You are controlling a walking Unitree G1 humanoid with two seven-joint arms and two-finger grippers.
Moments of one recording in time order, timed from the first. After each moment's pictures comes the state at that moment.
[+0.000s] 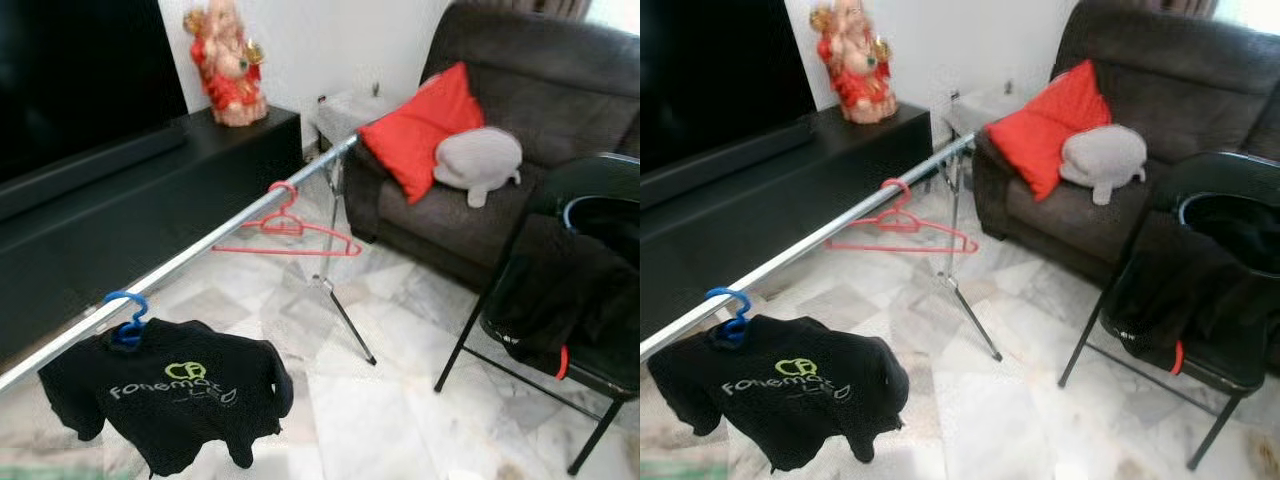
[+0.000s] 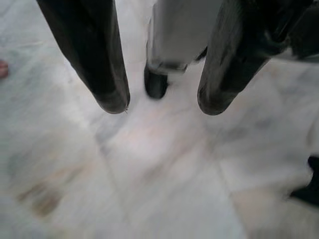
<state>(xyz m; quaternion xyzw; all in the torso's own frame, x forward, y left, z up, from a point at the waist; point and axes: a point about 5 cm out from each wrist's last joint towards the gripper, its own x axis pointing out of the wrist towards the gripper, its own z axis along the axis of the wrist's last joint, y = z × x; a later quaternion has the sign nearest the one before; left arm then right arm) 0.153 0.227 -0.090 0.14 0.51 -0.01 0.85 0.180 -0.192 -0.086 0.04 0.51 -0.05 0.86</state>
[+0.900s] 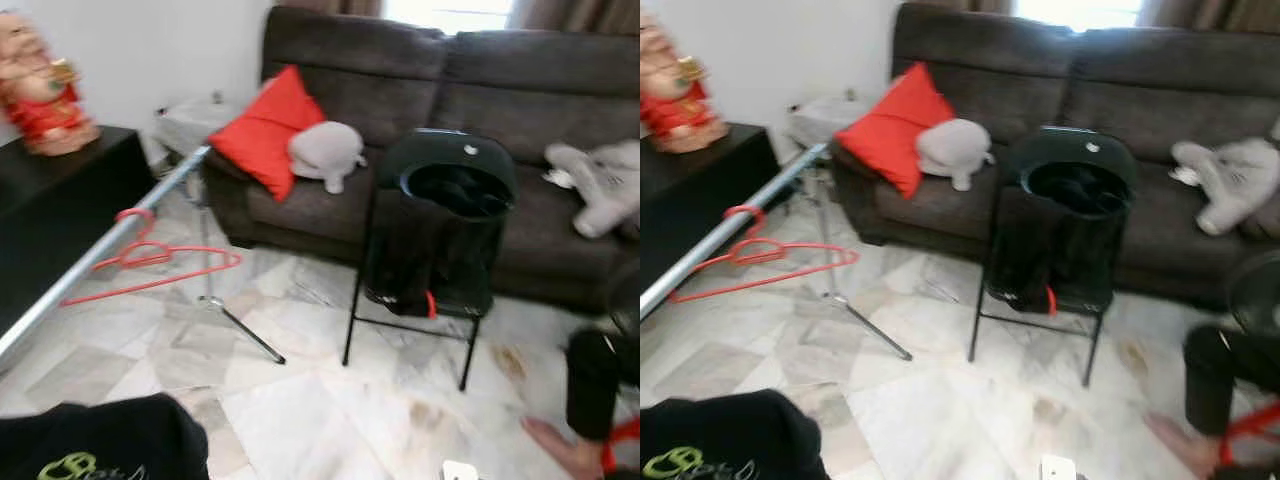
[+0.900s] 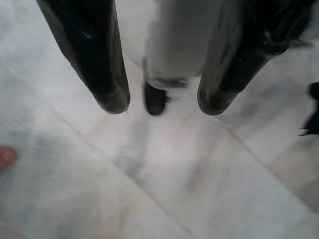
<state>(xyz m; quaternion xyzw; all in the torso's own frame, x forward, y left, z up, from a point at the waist) 0.157 0.226 -0.089 0.15 0.51 -0.03 0.85 0.172 -0.189 -0.091 0.05 0.52 -0.05 0.85</state>
